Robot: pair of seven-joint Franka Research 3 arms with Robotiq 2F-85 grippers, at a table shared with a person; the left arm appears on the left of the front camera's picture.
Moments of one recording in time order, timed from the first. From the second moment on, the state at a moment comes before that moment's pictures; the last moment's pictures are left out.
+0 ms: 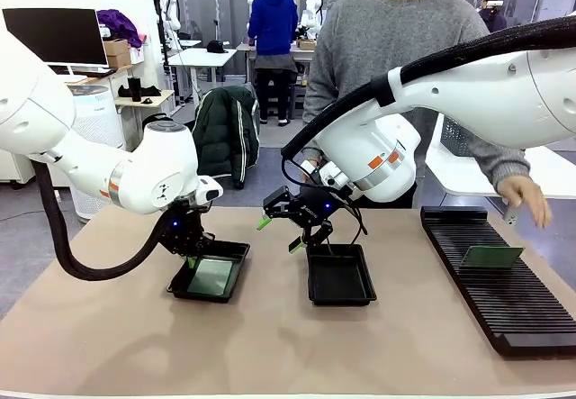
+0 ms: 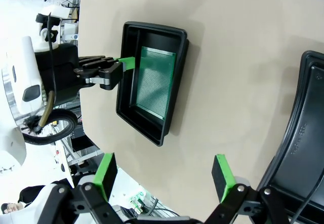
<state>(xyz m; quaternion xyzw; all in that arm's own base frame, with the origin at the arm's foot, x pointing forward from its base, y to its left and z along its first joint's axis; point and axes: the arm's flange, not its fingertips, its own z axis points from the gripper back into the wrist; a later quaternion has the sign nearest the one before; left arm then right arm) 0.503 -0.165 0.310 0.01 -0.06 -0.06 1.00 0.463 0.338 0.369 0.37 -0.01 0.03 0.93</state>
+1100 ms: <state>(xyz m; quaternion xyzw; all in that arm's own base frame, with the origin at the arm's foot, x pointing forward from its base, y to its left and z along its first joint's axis) 0.488 -0.048 0.321 -0.01 -0.07 -0.03 1.00 0.463 0.338 0.369 0.37 -0.01 0.03 0.93</state>
